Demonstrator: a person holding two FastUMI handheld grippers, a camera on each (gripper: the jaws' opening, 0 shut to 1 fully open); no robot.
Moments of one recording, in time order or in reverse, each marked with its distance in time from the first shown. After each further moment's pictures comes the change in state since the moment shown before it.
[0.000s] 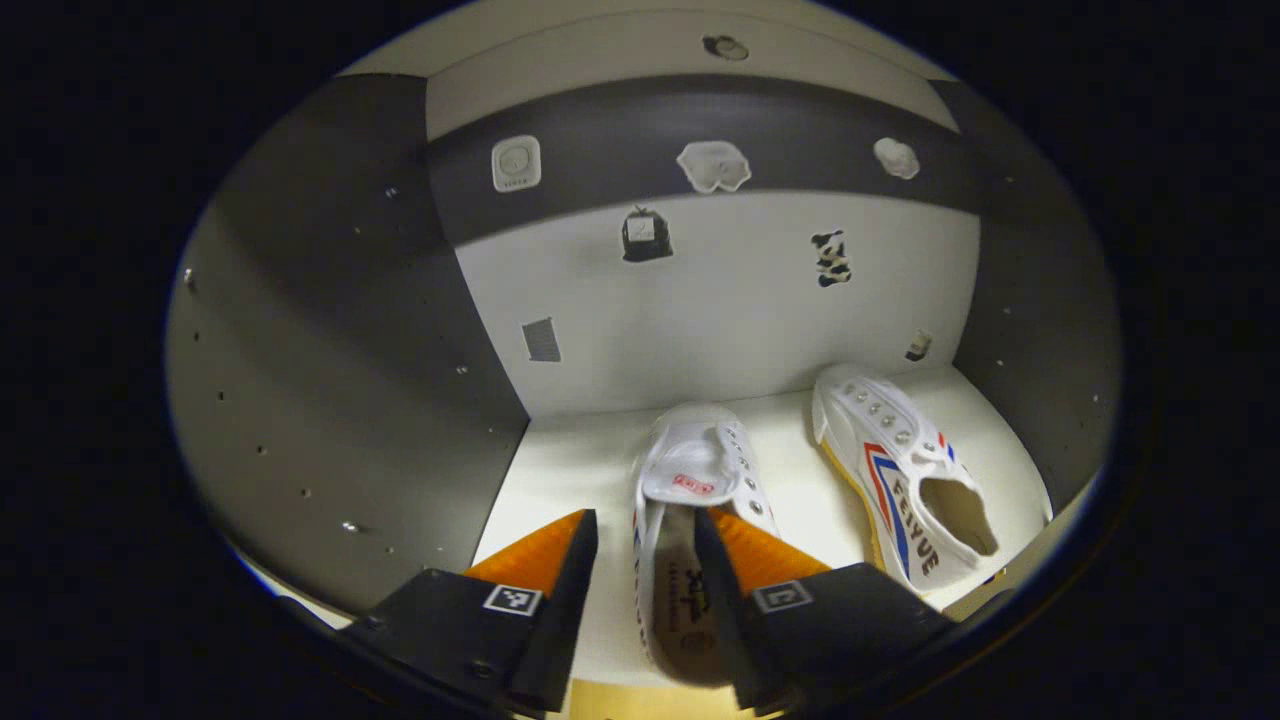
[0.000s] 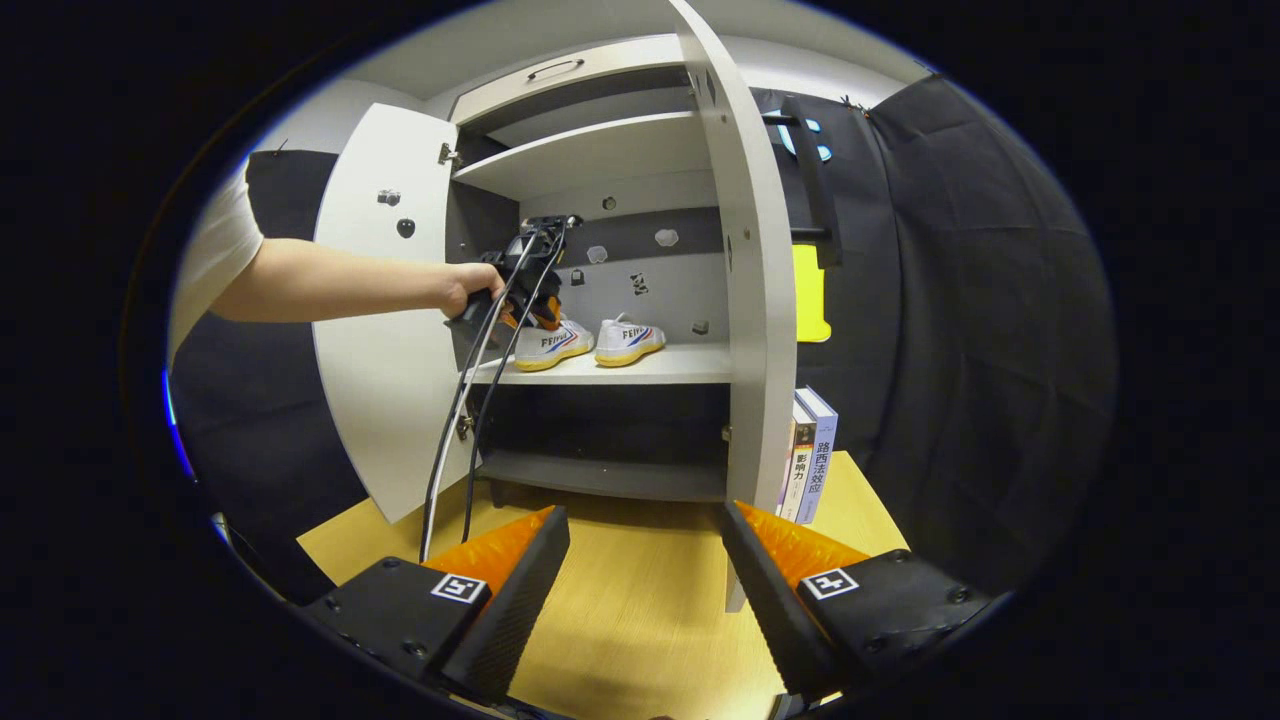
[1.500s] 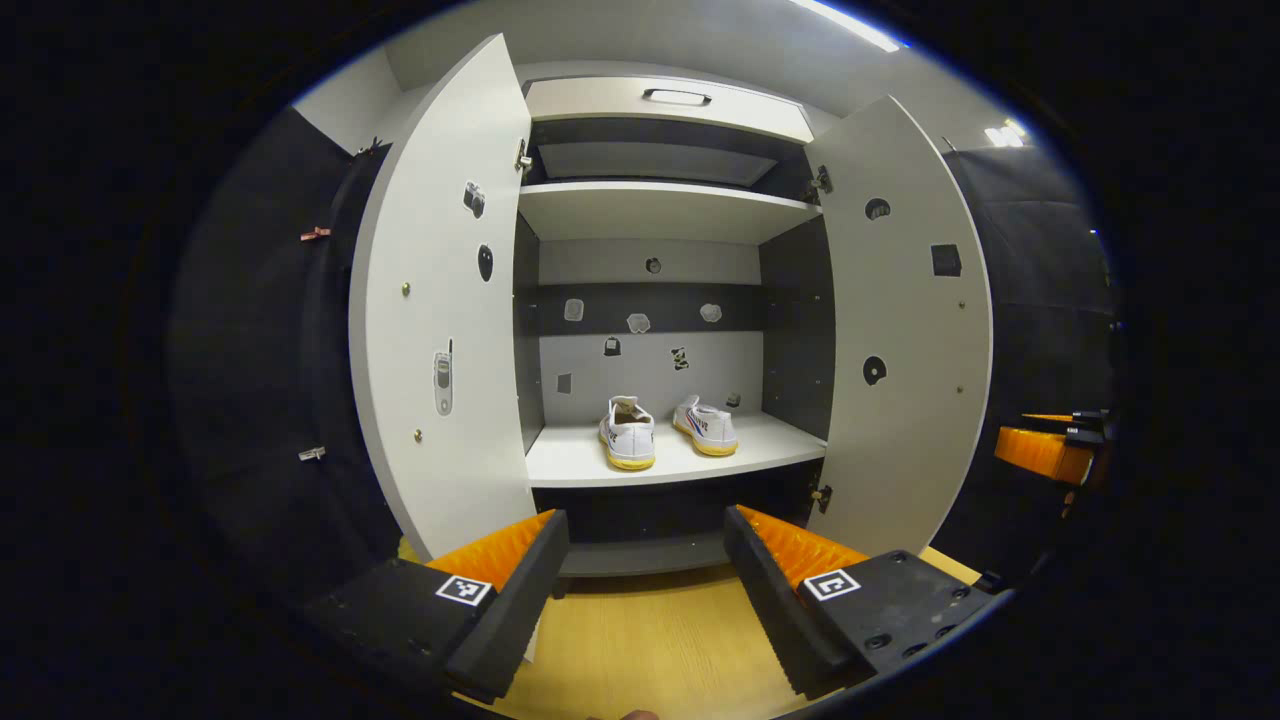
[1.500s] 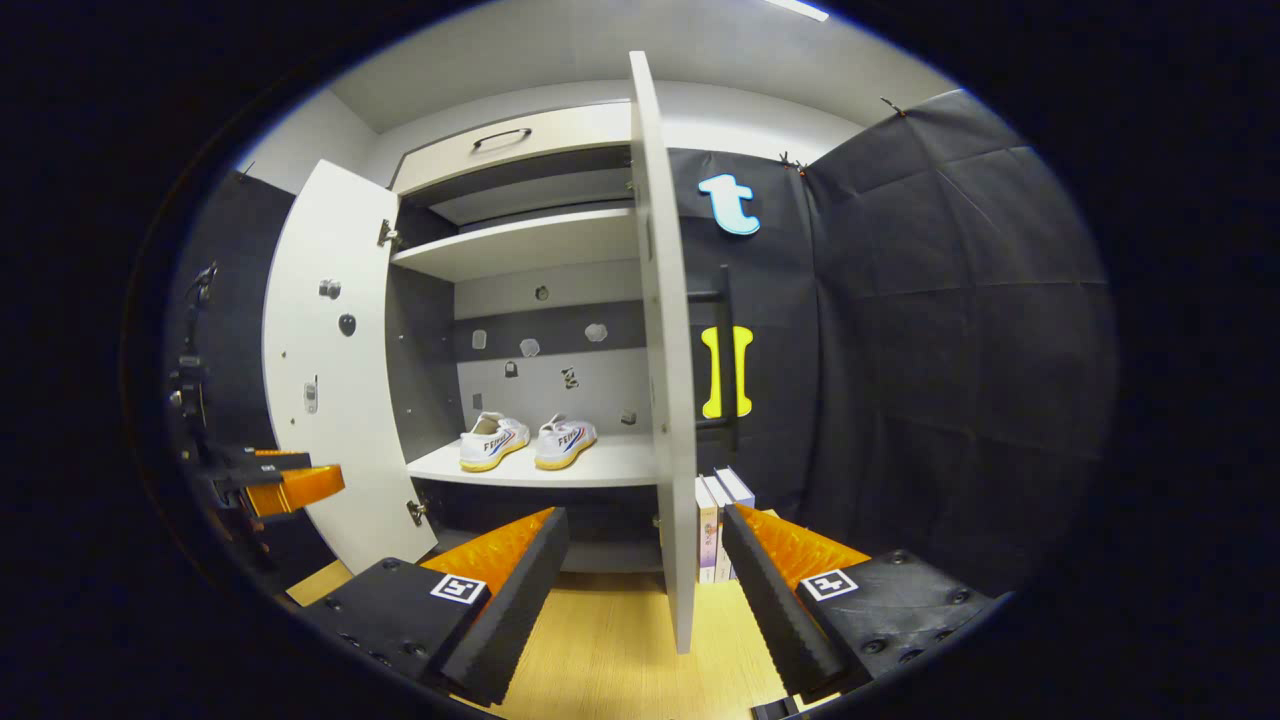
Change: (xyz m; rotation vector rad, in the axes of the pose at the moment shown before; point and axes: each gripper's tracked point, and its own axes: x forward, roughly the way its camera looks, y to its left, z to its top) left arm -0.337 -0.010 -0.184 -0.091 -0.468 -0.193; right arm -0.048 -0.049 0.135 0.045 -0.197 -0.256
